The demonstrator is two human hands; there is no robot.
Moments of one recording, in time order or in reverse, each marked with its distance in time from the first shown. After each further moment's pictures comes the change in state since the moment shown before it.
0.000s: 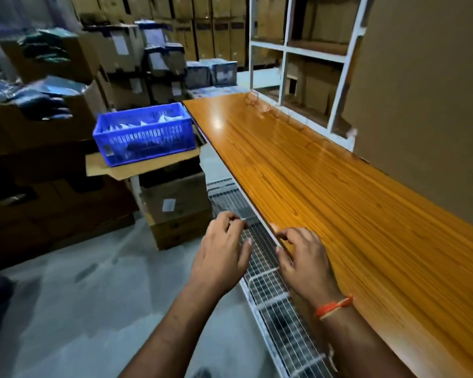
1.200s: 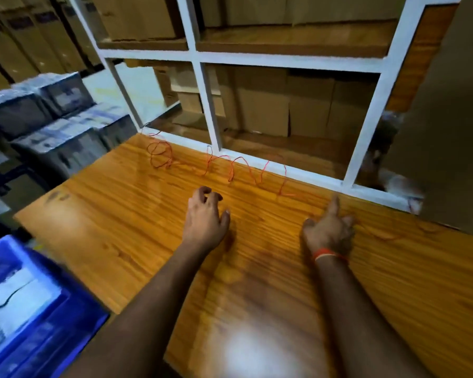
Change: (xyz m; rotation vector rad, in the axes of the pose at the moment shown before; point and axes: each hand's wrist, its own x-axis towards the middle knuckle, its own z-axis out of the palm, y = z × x) left_hand 0.746 -0.250 0.309 -0.103 -0.314 0.334; right_hand 0.645 0.209 0.142 -0.062 0.499 1.314
